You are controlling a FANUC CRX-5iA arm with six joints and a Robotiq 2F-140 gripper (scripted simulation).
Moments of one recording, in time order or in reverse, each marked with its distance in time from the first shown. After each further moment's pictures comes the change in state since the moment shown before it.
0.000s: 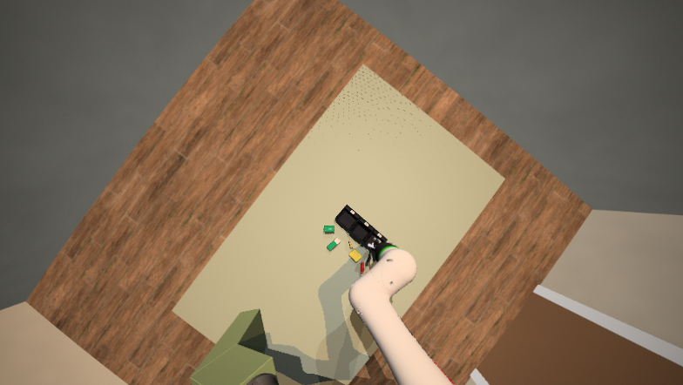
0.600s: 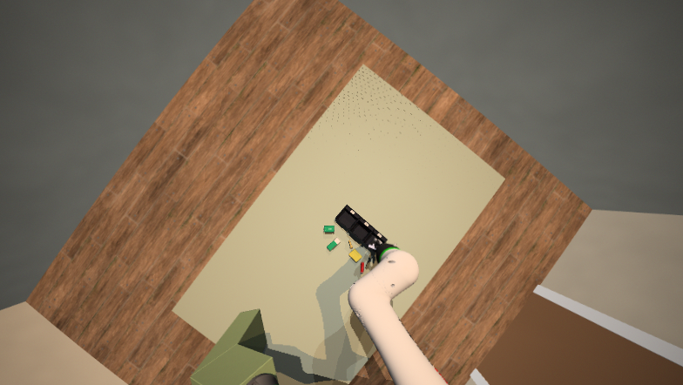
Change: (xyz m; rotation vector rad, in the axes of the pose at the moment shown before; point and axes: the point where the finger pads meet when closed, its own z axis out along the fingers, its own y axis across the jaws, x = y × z) arm 0.000 0.000 -0.019 0.000 0.000 0.000
